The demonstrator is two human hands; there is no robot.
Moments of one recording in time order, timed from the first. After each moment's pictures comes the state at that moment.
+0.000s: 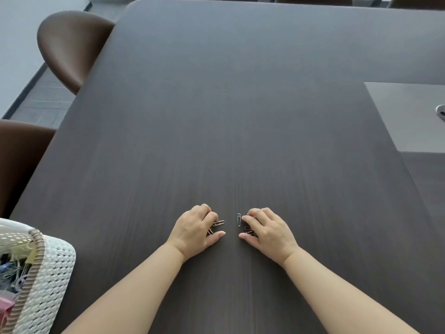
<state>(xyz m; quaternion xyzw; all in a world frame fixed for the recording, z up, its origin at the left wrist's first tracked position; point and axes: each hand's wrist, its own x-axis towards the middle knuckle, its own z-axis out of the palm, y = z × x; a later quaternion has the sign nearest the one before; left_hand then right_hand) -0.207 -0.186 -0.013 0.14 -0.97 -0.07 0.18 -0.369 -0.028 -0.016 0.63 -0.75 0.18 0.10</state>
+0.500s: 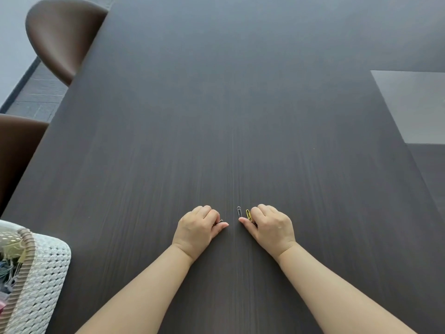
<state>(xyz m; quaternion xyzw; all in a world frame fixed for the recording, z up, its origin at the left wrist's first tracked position) -0.212 -0.174 -0.024 0.18 -0.95 -0.06 0.25 -0.363 -0.038 -0.021 0.54 -0.81 0.16 0.17</state>
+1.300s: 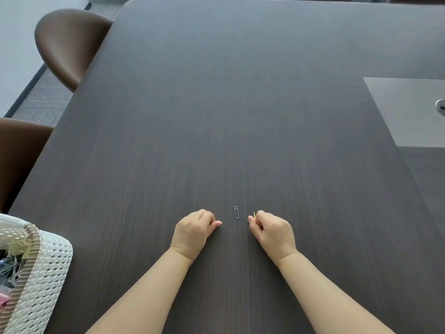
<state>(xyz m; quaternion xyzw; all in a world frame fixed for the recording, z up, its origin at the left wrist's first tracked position) -0.206 -0.165 -0.021 0.22 -0.94 -0.07 0.25 -0.356 -0.020 -0.004 0.47 -0.85 0.23 0.03</state>
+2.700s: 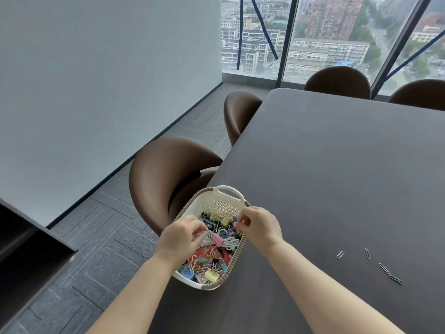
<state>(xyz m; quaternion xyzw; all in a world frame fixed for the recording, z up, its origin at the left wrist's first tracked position) 0.161 -0.240 0.152 0.44 -0.86 -0.17 0.19 -0.048 -0.202 0.147 0.63 -0.72 0.25 -0.14</state>
